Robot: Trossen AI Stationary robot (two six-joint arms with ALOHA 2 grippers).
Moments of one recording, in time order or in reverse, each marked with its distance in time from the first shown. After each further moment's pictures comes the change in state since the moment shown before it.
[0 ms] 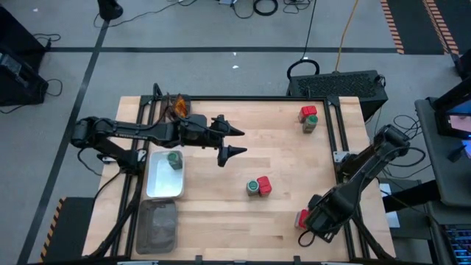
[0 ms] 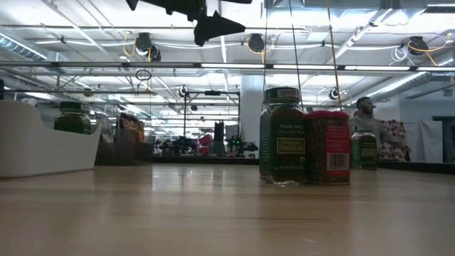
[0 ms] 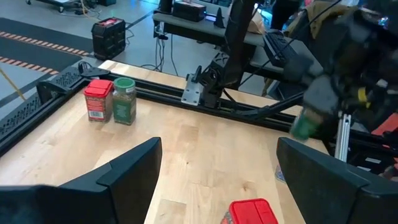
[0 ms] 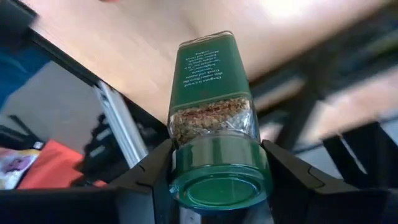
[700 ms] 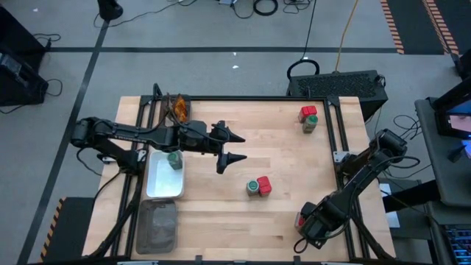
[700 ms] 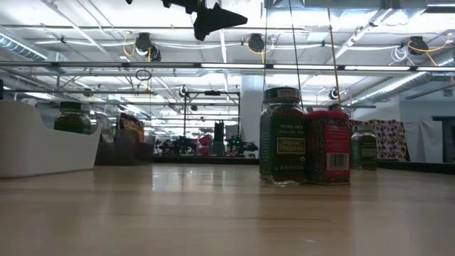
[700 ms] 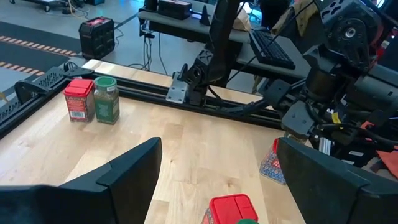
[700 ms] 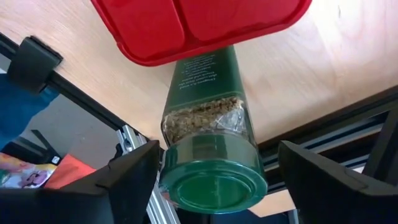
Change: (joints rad) left arm -0.064 0.000 0.000 0.004 -0.023 -0.008; right arm 0.032 0.078 -0.142 0.331 0.067 0.072
